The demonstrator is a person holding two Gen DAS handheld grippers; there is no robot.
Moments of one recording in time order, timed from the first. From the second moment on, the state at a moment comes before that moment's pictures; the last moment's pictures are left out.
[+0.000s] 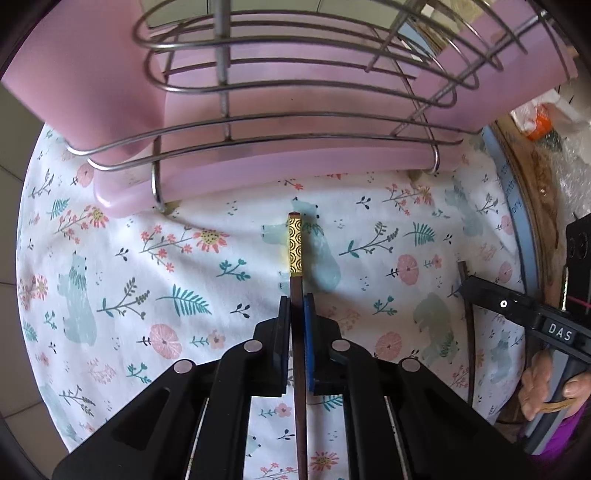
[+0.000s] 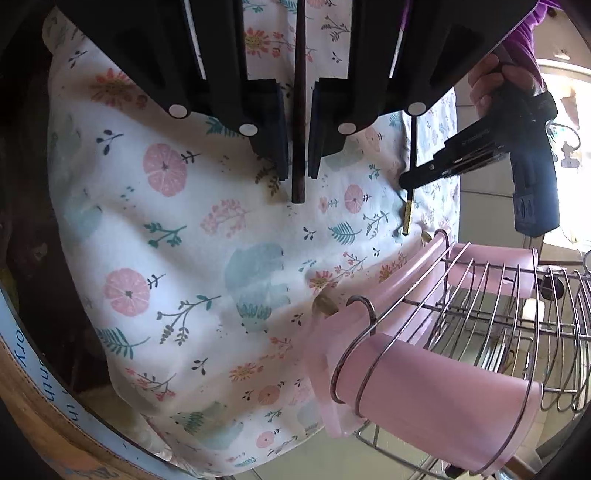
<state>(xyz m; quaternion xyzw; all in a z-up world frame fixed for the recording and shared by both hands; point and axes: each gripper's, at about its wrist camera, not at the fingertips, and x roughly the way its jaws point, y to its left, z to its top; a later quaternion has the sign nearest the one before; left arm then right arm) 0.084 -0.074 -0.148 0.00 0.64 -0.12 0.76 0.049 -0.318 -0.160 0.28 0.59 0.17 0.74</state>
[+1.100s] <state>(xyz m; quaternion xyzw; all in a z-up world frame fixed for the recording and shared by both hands) 0.011 0.018 0.006 -0.13 0.37 -0.18 0.90 0.001 -0.310 -0.019 0.21 0.34 0.20 0.89</state>
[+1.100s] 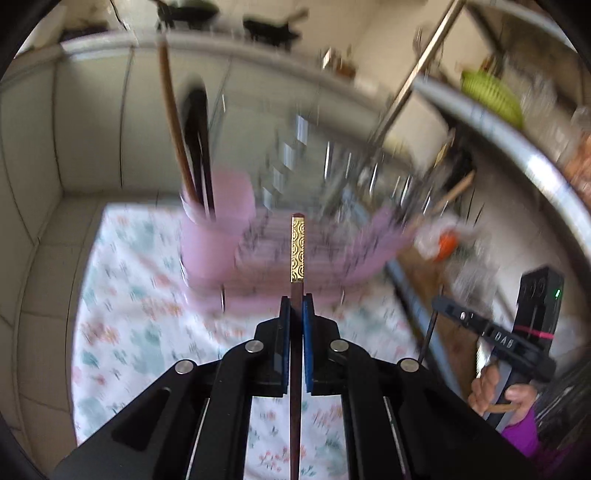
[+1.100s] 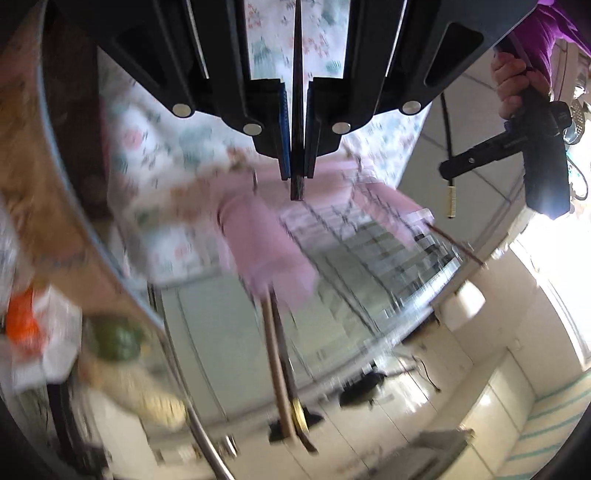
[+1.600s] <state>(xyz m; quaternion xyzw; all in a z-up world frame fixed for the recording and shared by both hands) 0.001 0.048 0.126 -0.18 0.15 -0.13 0.96 -0.002 -0.333 0.103 0.19 0.12 0.13 0.97</state>
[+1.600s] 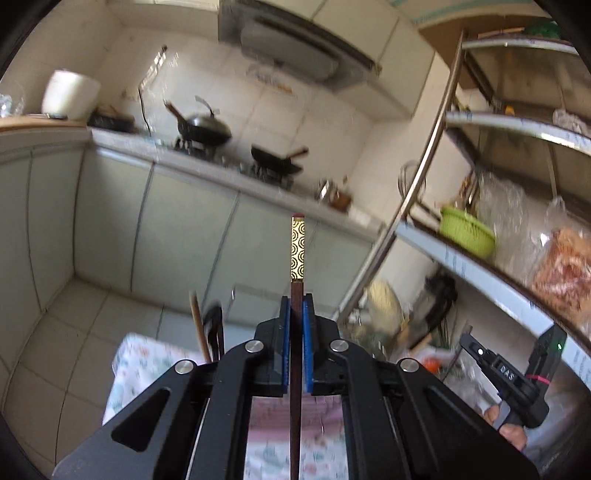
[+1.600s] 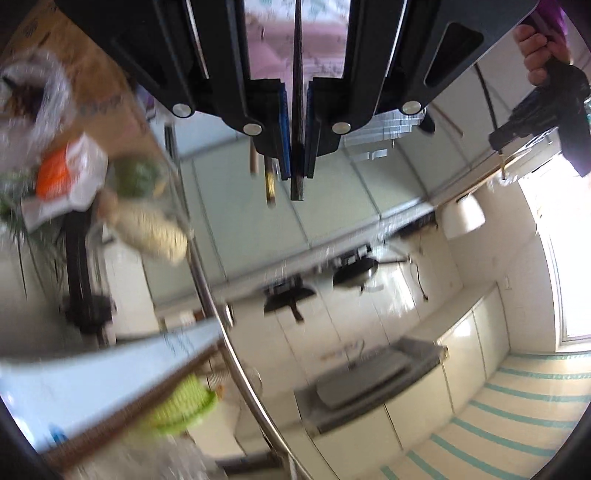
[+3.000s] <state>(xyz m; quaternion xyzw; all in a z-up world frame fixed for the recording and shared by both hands) 0.017 0.012 0.067 -0.07 -0.03 0.01 1.00 0.029 -0.285 0.039 0.10 0.07 0.06 0.99</state>
